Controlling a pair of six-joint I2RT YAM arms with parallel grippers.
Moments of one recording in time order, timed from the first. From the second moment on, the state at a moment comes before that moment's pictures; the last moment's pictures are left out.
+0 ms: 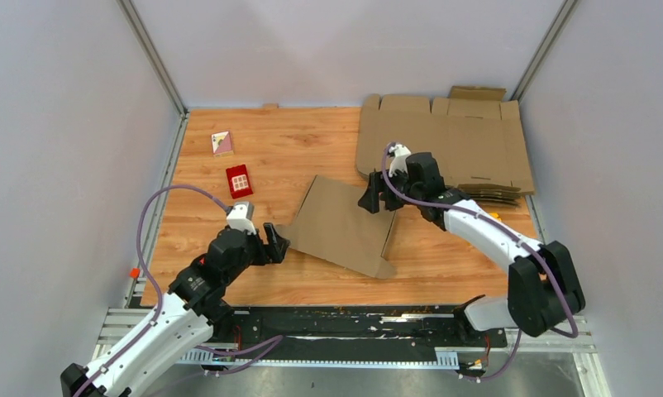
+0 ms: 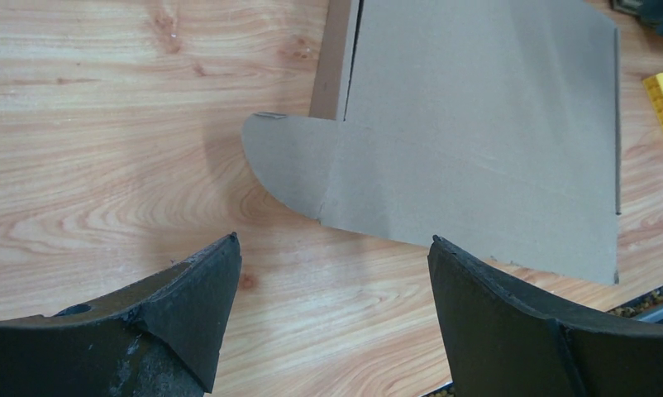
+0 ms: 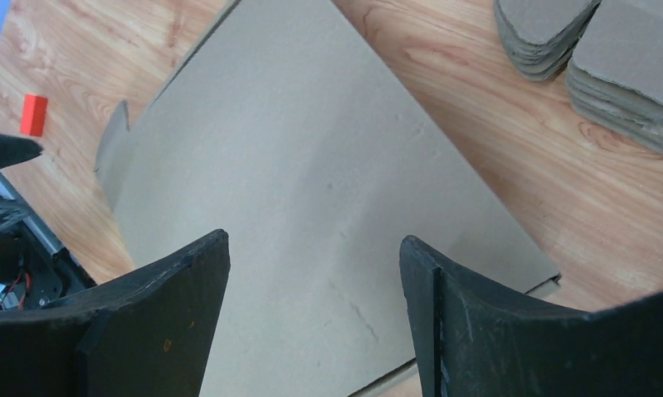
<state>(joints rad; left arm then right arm) -0.64 0.47 0.36 -0.39 -0.18 -0.58 0.47 1.35 0.87 -0.13 -0.34 0.27</state>
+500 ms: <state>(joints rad) -0.64 0.45 0.33 -0.38 -0.19 -0.62 0.41 1.54 0.91 -0.06 -0.34 0.24</state>
